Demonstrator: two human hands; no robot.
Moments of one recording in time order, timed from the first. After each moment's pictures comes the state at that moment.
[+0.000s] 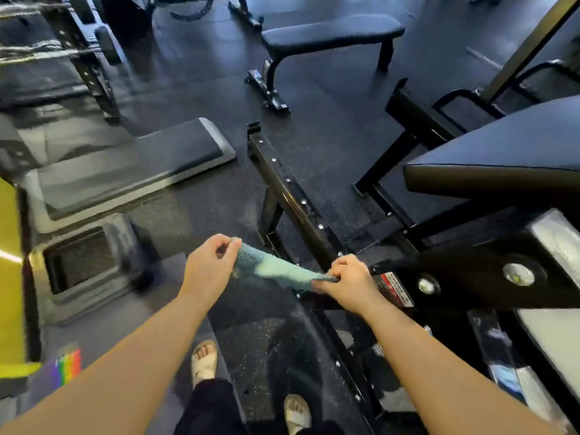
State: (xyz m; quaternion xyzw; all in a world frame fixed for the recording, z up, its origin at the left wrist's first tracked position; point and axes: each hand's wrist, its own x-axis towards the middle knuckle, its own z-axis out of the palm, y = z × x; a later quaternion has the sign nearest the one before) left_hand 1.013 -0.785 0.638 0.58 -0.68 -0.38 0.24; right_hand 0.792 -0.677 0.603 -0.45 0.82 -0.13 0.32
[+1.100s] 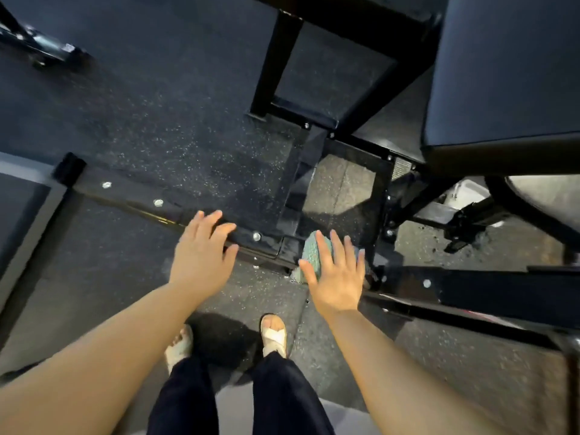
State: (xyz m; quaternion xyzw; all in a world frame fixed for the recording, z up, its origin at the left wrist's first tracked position) left_hand 0.816 -1.055 0.495 0.18 -0.96 -0.19 -0.12; right_hand 0.768 -0.827 0.445 -0.14 0.98 -0.06 0.11
